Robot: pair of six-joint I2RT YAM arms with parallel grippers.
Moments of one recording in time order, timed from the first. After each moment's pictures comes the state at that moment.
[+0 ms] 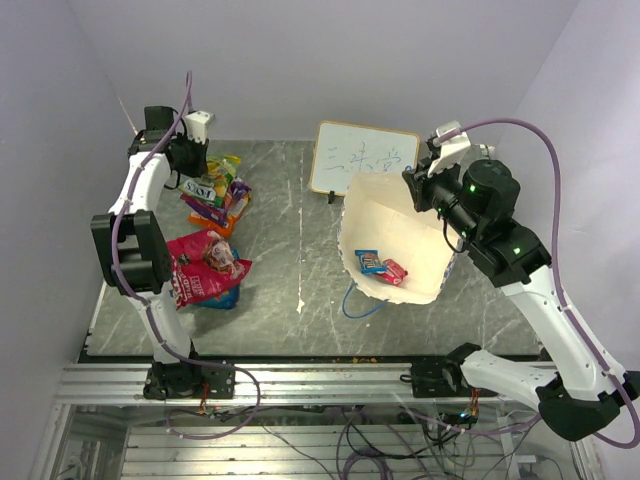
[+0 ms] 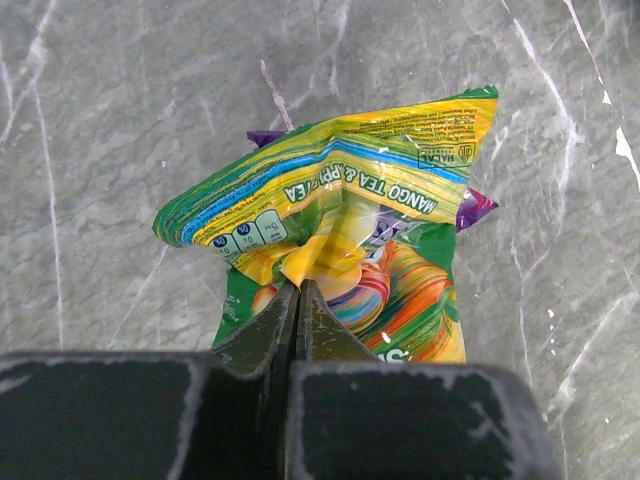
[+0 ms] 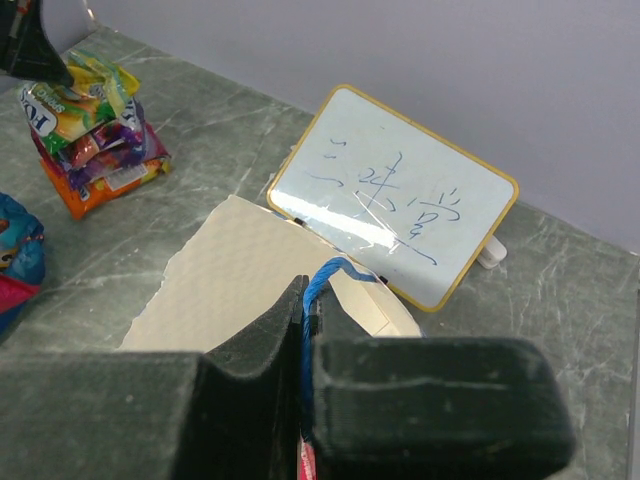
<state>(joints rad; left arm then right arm) 0.09 1.93 1.71 -0.58 0.38 0.39 0.55 1.03 1.32 -0.44 0.11 -0.09</state>
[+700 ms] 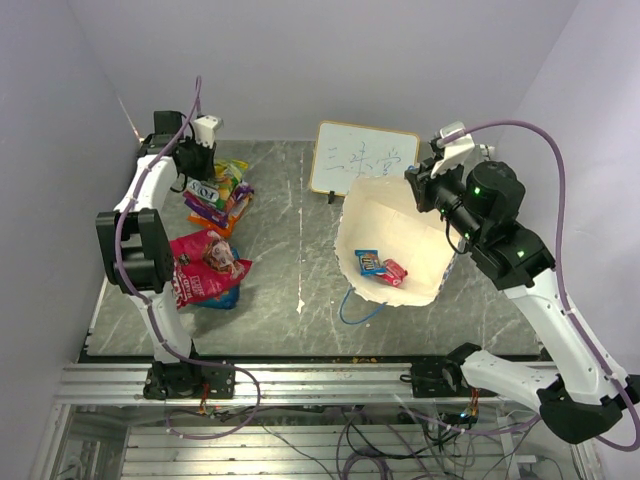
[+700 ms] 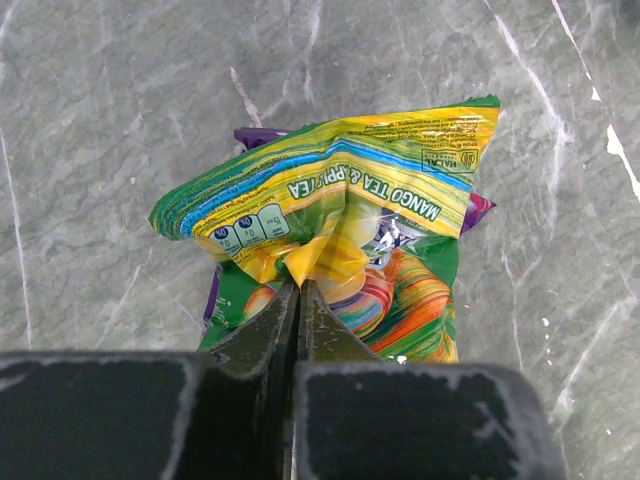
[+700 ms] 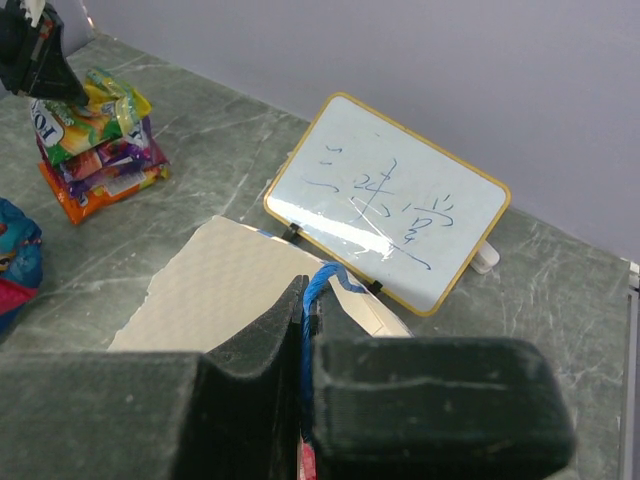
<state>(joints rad) 0.05 1.97 1.69 -0.53 0.39 0.38 0.55 1.02 1.32 -0.43 0.11 -0.10</state>
